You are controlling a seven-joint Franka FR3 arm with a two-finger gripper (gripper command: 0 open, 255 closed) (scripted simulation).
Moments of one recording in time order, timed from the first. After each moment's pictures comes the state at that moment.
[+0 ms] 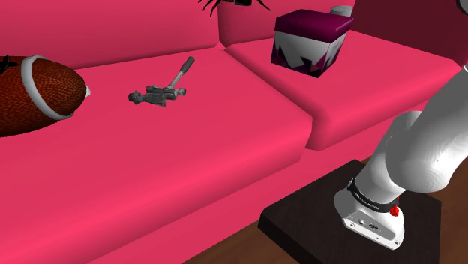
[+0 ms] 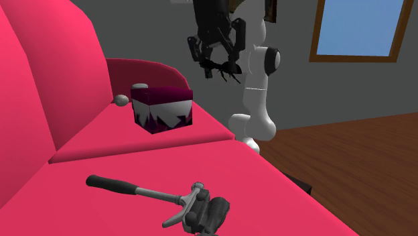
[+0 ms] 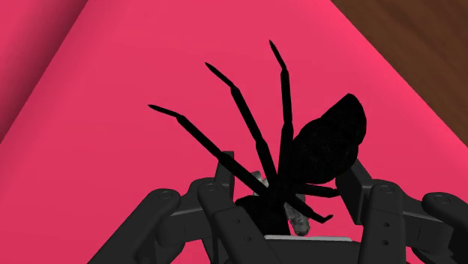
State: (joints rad) arm 0.12 -0.11 0.21 -1.29 0.24 1.22 0.07
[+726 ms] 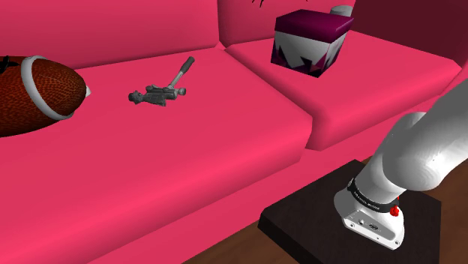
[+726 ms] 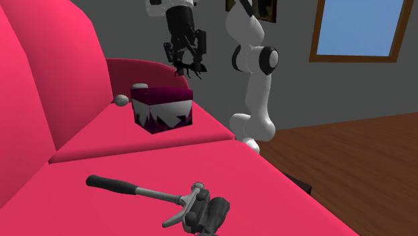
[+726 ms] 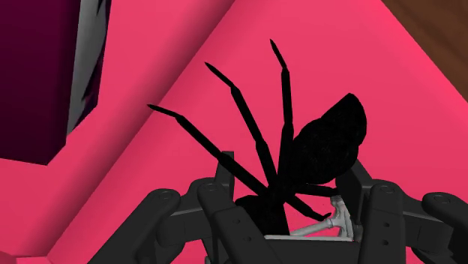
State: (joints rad) arm 0.01 -0.21 0.02 -1.39 0.23 1.15 -0.22
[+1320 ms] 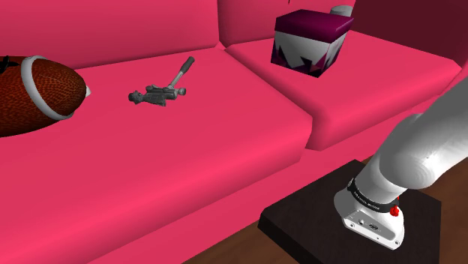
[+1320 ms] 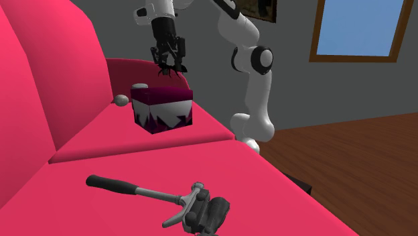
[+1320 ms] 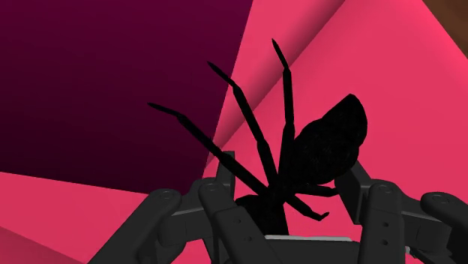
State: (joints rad) arm -0.08 -0.19 -0.14 -1.36 0.18 1.09 -0.47
